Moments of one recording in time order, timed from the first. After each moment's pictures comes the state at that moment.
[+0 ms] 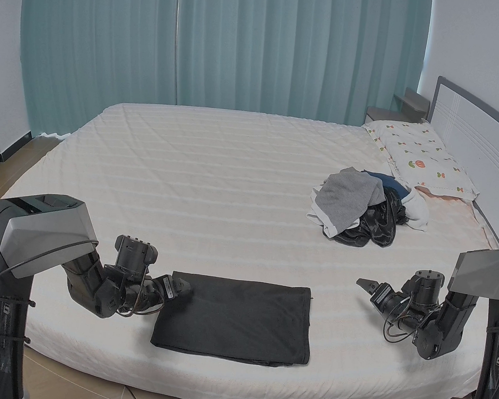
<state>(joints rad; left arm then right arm) -0.27 2.37 -0.89 -0.73 -0.06 -0.65 0.11 2.42 -0.62 -1.36 0.14 0.79</state>
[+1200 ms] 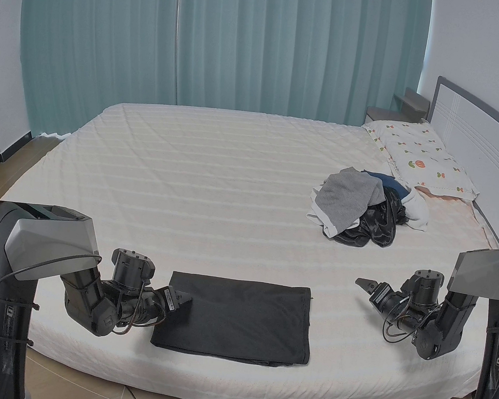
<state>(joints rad) -0.30 2.39 -0.75 -0.94 -0.11 -0.66 0.12 2.41 -0.62 -1.36 0.14 0.79</state>
